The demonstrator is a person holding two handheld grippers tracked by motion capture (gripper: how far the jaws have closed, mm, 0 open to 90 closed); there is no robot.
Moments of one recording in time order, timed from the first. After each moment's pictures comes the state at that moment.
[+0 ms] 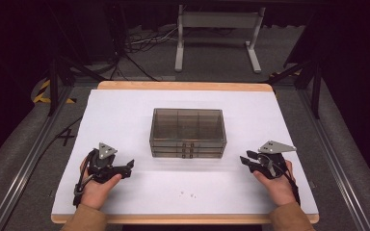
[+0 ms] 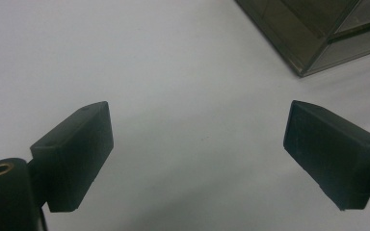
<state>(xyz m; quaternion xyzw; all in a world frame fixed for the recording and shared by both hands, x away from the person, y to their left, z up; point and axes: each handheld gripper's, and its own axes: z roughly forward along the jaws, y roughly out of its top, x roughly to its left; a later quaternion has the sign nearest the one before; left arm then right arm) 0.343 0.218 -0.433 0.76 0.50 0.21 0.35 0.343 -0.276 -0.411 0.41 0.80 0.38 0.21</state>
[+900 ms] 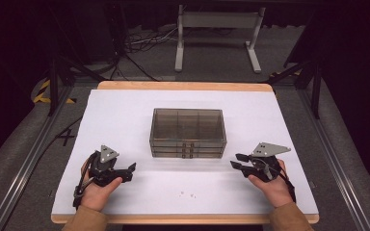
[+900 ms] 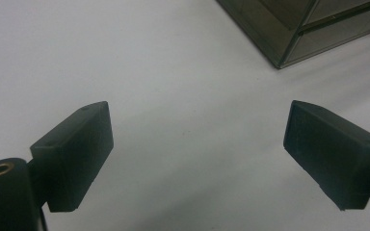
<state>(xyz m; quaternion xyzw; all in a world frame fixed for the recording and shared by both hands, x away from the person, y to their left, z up) 0.335 0.211 -0.431 0.78 0.48 0.21 0.35 0.337 -0.253 -0.404 0.32 0.83 0.41 0.16</state>
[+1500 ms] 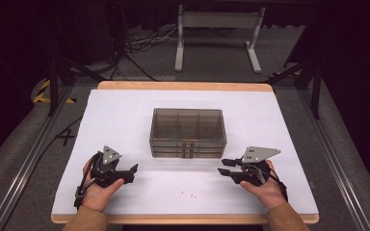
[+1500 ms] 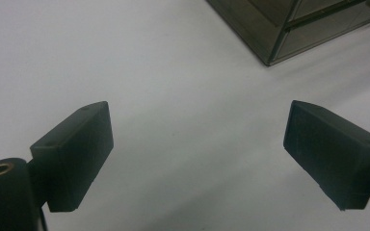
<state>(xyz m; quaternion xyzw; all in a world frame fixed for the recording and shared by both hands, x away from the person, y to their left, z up) 0.333 0.206 -0.432 0.79 0.46 0.21 0.35 0.333 -0.229 -0.405 0.24 0.85 0.46 0.11</state>
